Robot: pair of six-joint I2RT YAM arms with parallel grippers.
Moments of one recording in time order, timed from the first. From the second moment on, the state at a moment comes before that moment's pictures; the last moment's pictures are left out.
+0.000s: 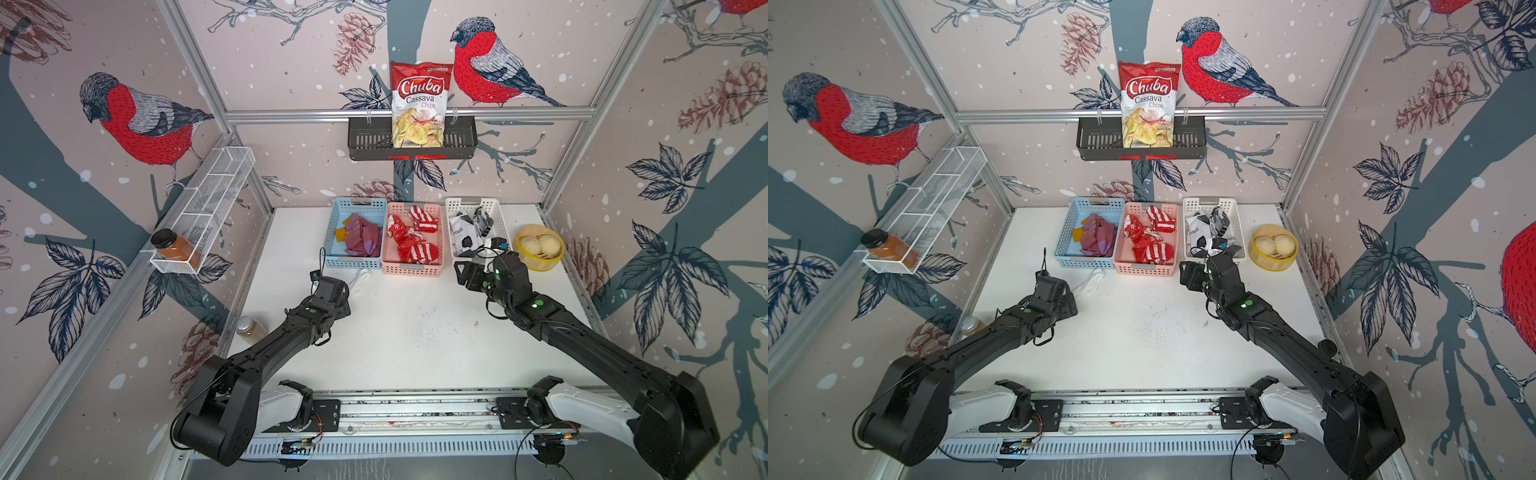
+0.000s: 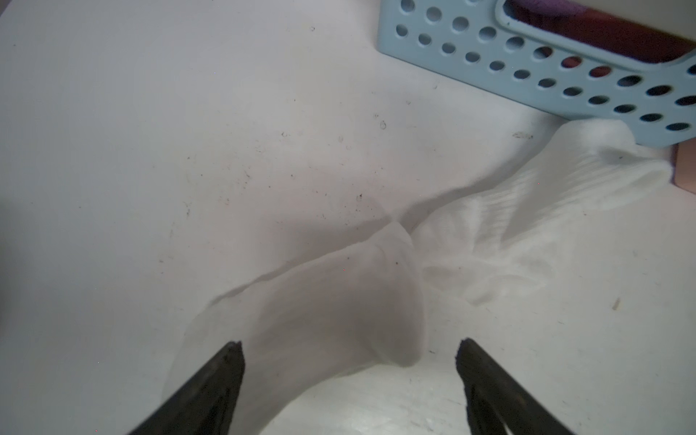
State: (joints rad) left arm -0.35 1.23 0.54 -0.31 -0.34 -0.55; right arm 0.56 1.09 0.70 -0.09 0.08 0.56
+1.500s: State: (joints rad) left arm -0.50 1.27 0.81 -0.41 -0.28 -0.51; right arm 0.45 0.97 0.60 -0.09 0.09 0.57
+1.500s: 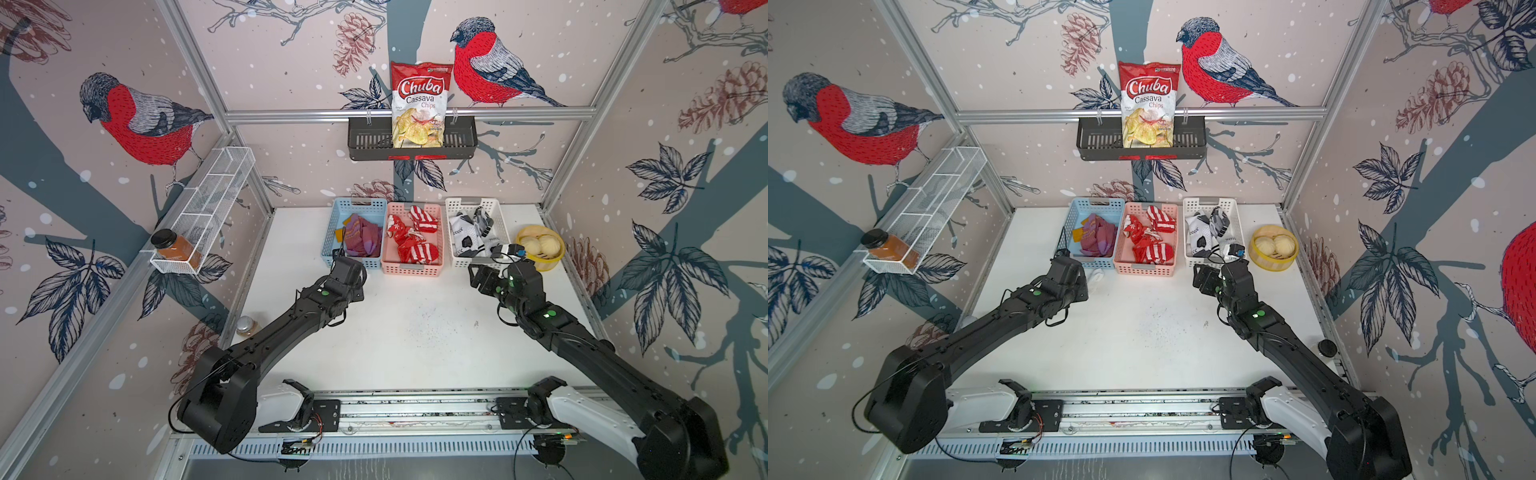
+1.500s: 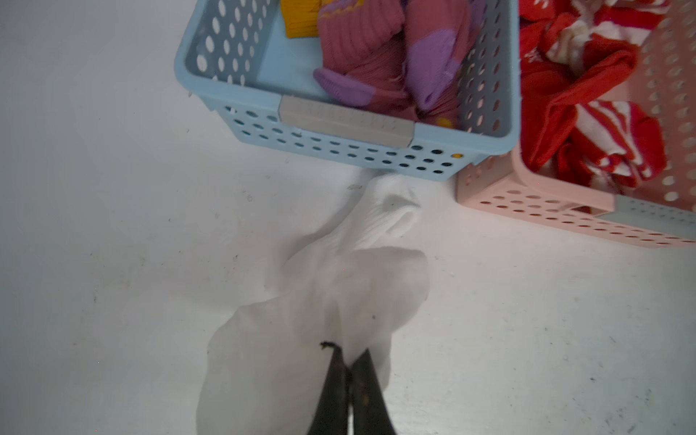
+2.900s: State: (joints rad) left arm -0.71 2.39 1.92 0.21 0.43 -0.58; right arm 0.33 0.71 0.50 -0.21 0.07 0.60
